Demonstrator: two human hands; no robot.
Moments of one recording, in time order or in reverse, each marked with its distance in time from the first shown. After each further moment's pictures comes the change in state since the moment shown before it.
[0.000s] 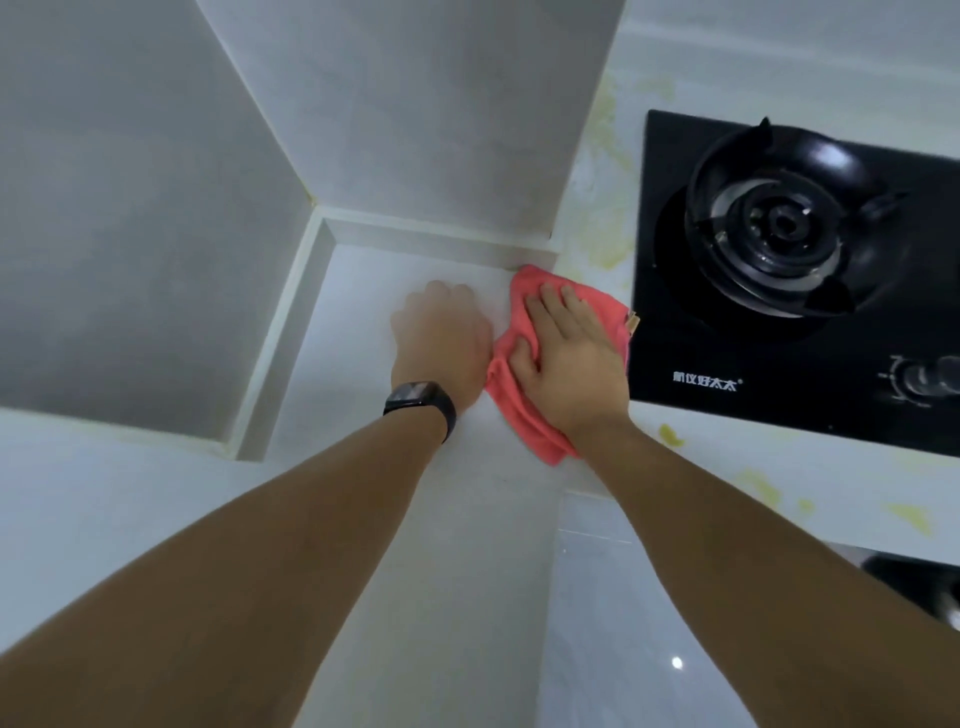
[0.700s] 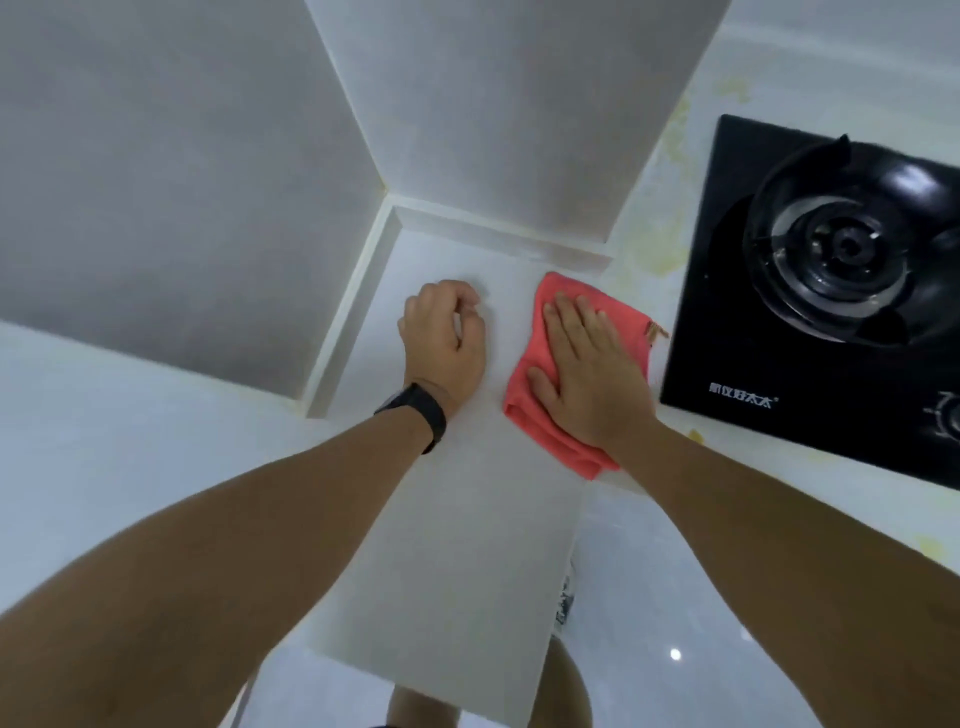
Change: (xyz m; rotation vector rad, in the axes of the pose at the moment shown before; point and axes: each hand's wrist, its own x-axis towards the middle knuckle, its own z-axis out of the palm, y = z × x) left_hand -0.021 -0.020 -0.049 -0.557 0.212 -0.229; right_hand -0.003 -0.001 -0.004 -0.131 -0.237 -0.263
